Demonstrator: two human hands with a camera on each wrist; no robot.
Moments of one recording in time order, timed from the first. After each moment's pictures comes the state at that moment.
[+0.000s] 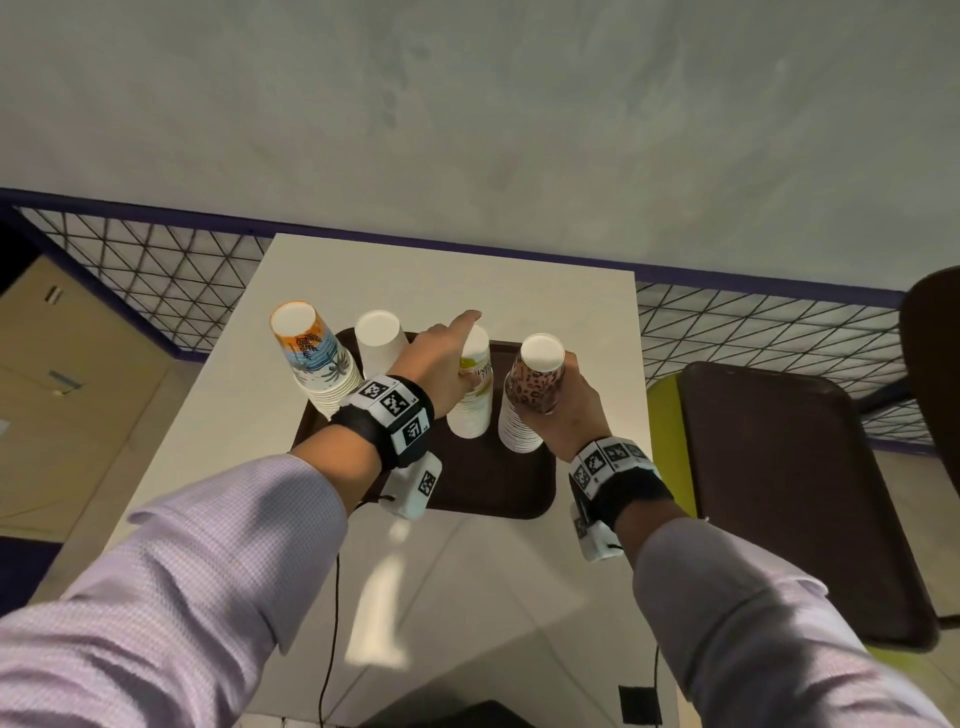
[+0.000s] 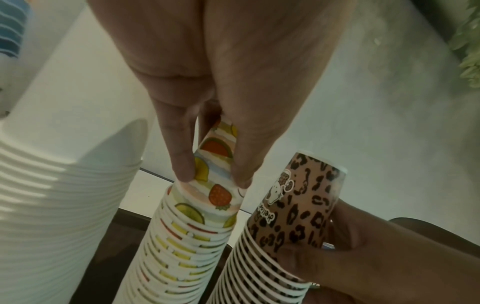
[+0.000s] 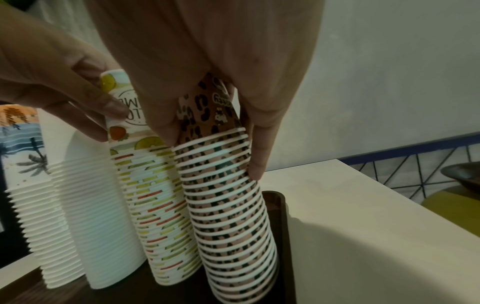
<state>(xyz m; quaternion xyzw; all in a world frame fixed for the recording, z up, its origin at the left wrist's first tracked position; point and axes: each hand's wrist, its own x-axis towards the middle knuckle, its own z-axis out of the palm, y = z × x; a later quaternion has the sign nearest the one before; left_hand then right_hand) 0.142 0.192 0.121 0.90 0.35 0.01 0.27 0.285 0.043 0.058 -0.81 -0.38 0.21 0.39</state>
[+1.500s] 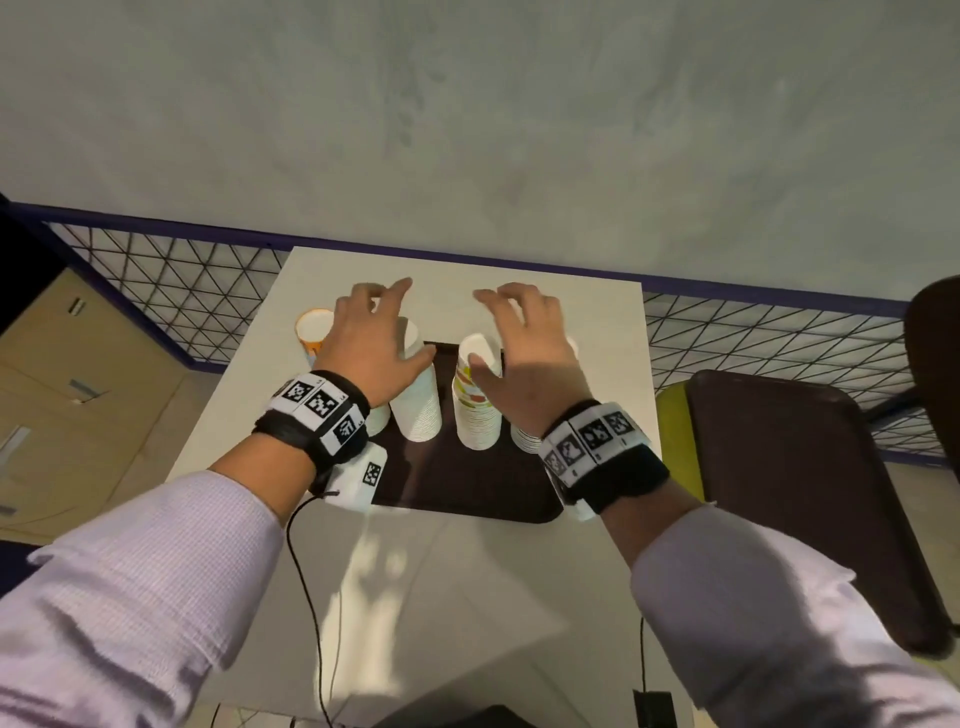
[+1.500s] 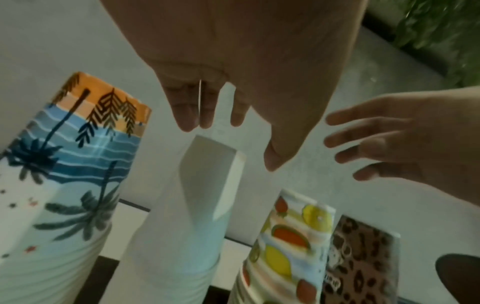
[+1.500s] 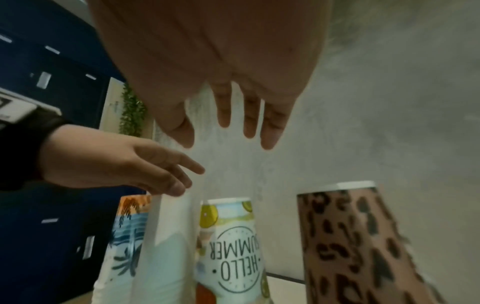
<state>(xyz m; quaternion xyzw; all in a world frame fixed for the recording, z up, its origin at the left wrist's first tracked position) 0.074 0.222 0.166 0.89 0.43 0.10 0.14 0.229 0.079 0.167 -0.76 -0.58 0.00 0.30</state>
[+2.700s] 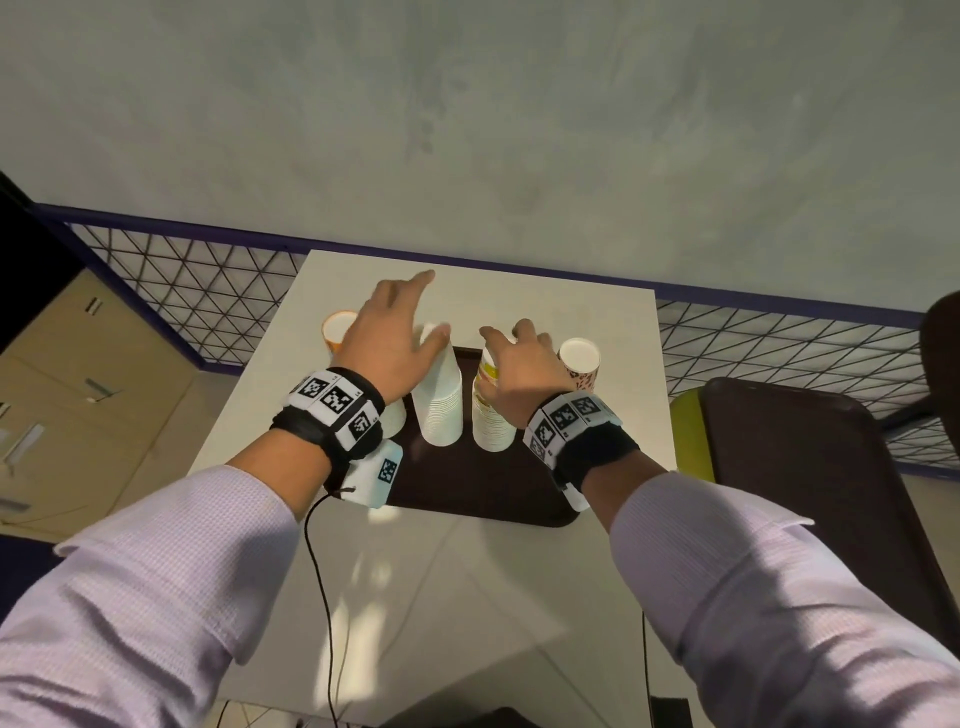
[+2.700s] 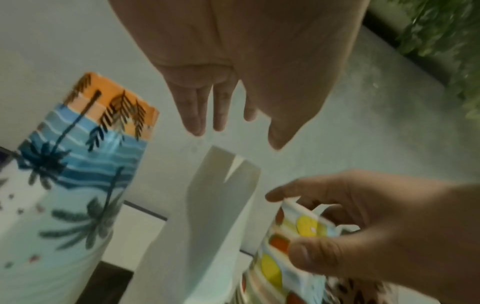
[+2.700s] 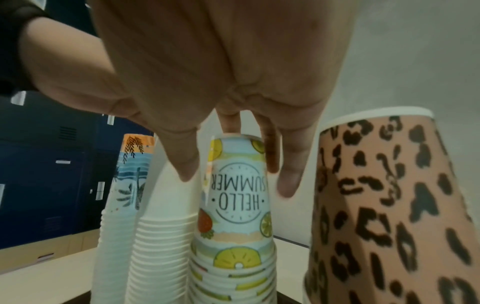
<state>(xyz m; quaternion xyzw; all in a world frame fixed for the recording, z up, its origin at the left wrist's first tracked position) 0.064 0.230 0.172 0.88 0.39 0.17 0.20 0.219 0.116 0.143 -0.83 -0.54 0.14 0.11</state>
